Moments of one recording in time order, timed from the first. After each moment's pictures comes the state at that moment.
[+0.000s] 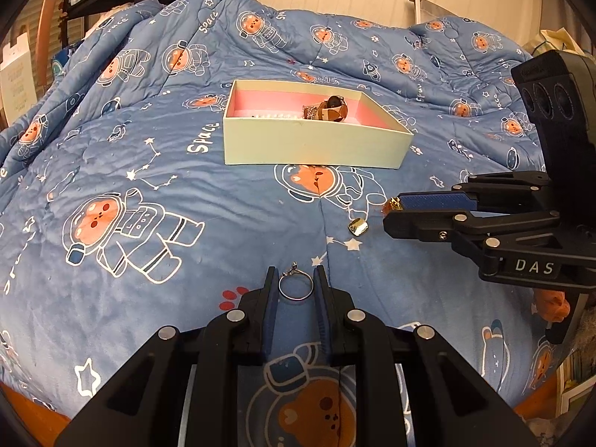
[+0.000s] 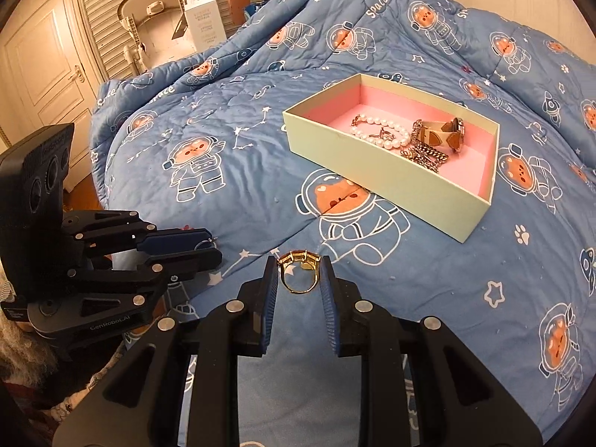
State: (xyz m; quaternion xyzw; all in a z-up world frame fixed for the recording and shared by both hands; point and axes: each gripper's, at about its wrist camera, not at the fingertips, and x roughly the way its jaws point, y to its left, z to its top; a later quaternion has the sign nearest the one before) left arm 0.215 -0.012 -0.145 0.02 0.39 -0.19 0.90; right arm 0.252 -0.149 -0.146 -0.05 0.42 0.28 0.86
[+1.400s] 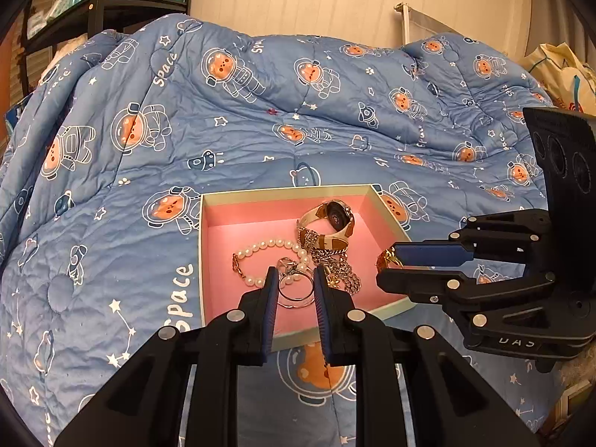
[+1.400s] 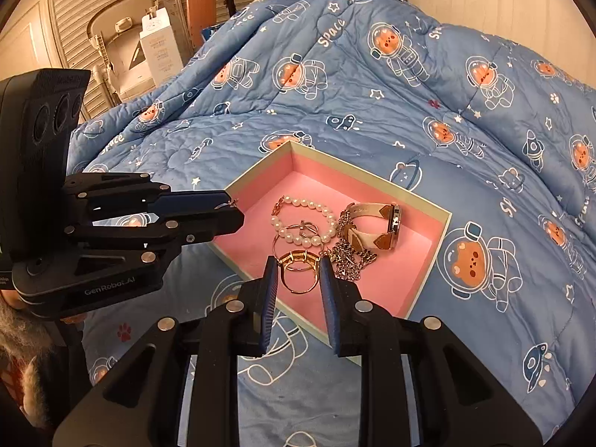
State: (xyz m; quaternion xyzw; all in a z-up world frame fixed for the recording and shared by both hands) left arm 0.364 -0.048 -0.079 0.03 0.38 -0.24 0.89; right arm 0.369 -0.172 -0.099 -0.05 0.42 0.24 0.87
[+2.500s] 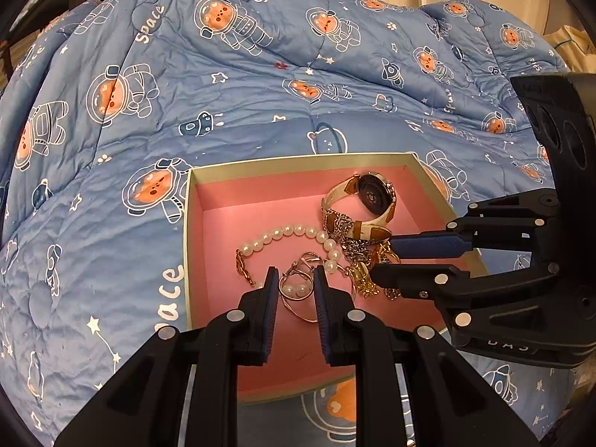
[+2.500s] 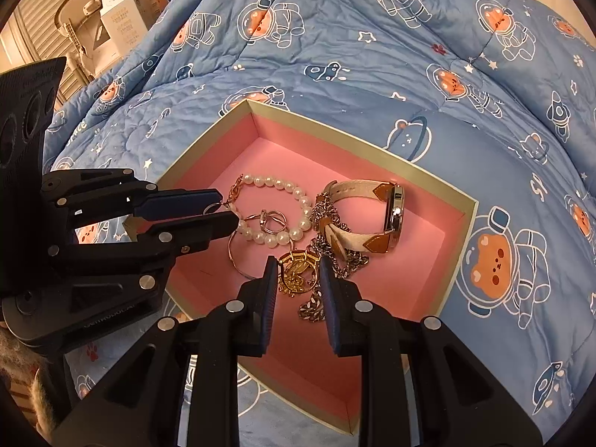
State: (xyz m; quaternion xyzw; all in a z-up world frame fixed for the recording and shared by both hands) left arm 0.414 -0.062 -0.116 0.06 0.44 -0.22 0.87; right arm 0.427 -0.164 -0.143 -0.05 0.50 0.22 0.83
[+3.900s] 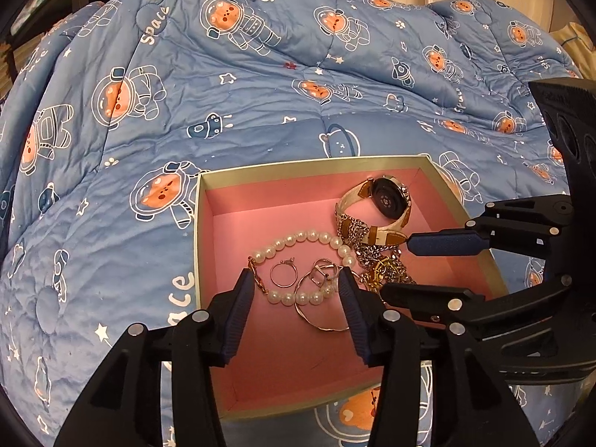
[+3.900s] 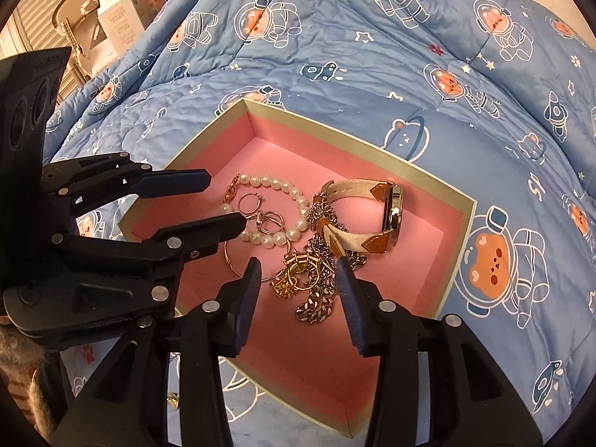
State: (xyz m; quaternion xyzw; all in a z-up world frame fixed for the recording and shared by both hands) left arm 0.419 -0.061 -0.116 0.07 0.44 -0.21 0.87; right arm 0.424 -0.164 -0.141 -0.05 0.50 0.21 0.84
